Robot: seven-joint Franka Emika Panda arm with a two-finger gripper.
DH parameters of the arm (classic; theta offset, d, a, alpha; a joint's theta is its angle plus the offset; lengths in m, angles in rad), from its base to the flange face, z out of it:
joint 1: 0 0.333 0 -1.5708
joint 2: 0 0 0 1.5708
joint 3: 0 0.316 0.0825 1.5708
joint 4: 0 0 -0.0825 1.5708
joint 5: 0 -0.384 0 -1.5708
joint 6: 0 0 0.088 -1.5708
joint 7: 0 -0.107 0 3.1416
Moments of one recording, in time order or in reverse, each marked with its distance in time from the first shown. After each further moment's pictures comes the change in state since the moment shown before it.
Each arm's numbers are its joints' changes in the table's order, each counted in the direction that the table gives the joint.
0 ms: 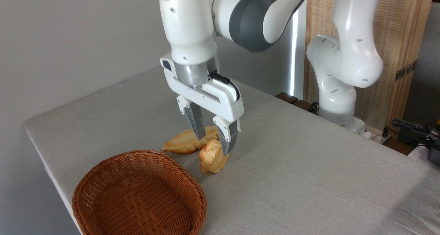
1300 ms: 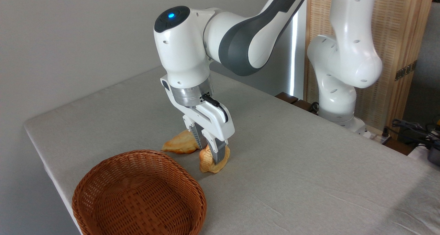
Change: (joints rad) arm -0.032 0.070 -0.005 -0.043 0.000 0.083 -0.072
